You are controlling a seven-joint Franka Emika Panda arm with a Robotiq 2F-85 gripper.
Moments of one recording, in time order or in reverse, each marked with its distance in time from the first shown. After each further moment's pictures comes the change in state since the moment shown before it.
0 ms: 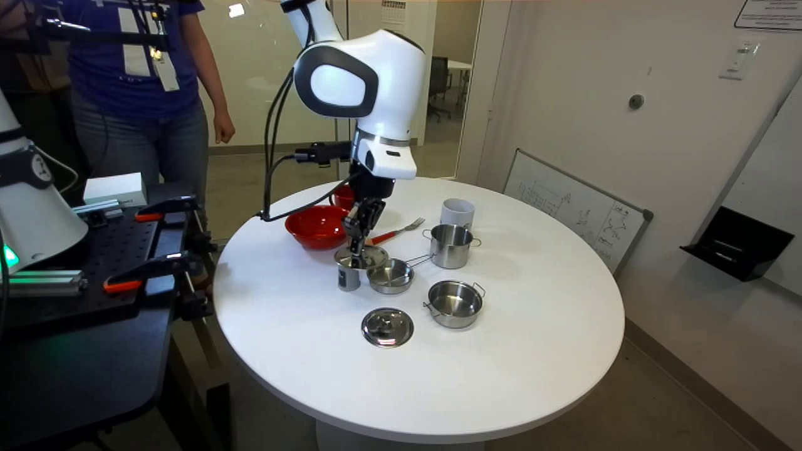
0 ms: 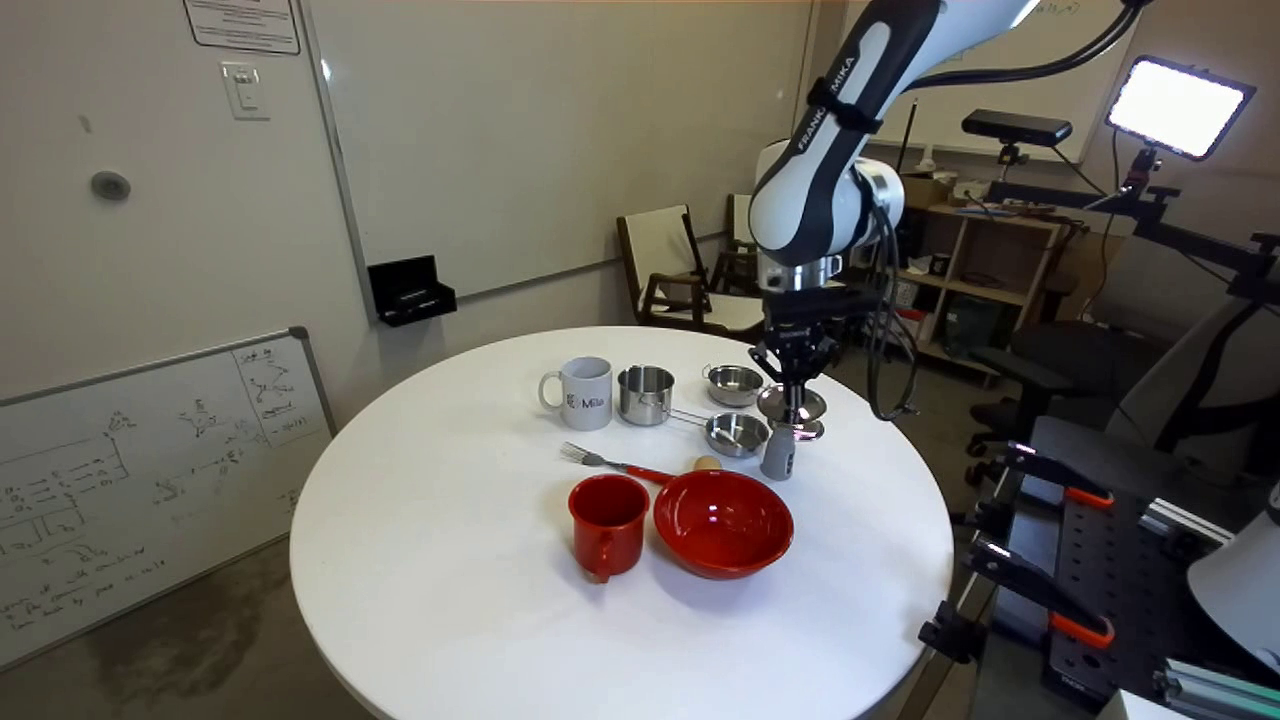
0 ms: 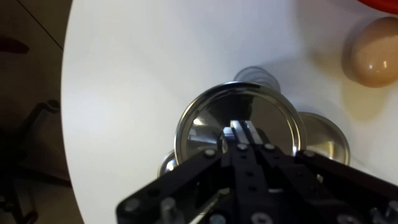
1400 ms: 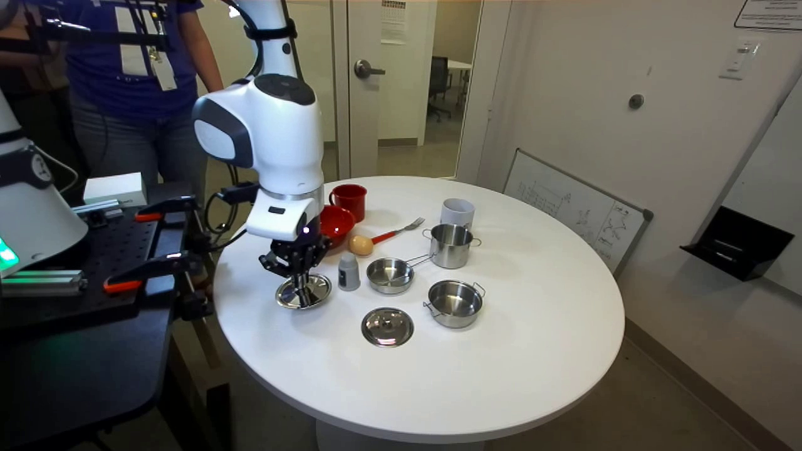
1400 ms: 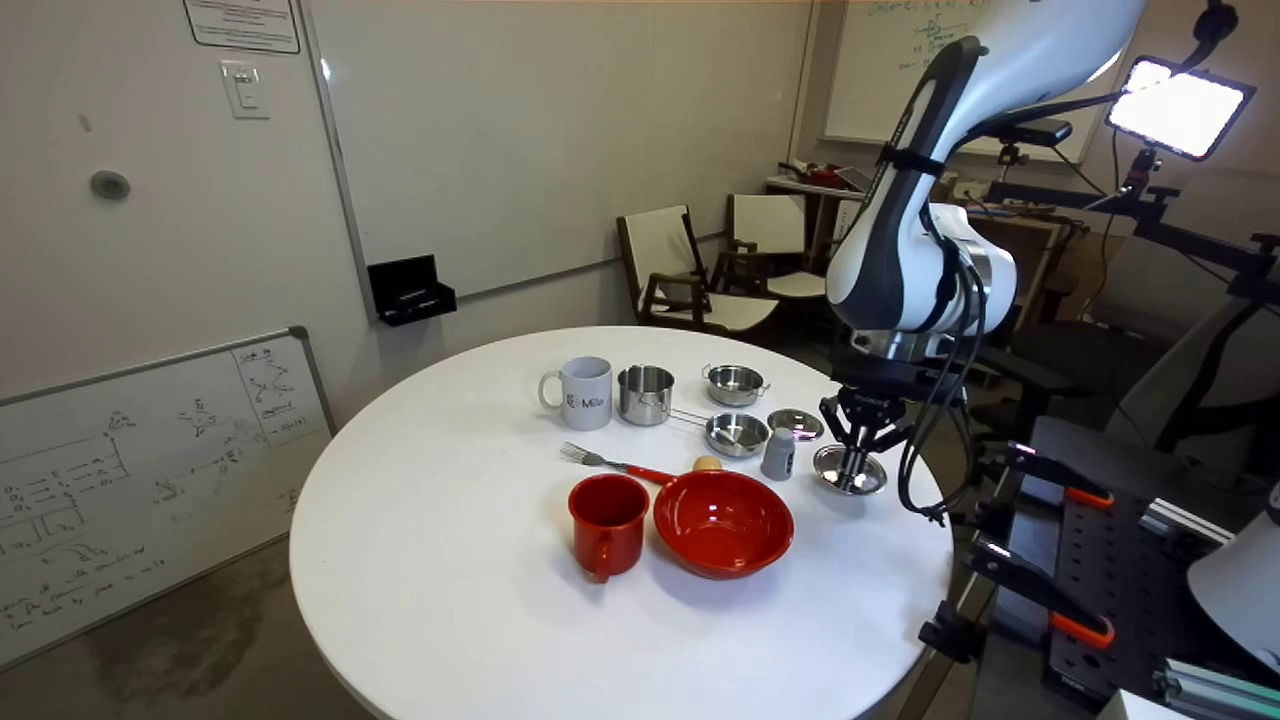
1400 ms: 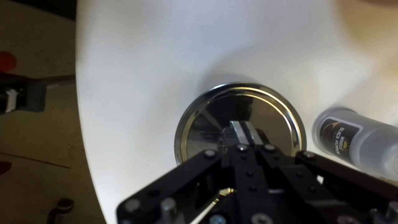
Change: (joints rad) arm -0.432 0.017 0.389 -0.346 0.424 0.513 -0.072
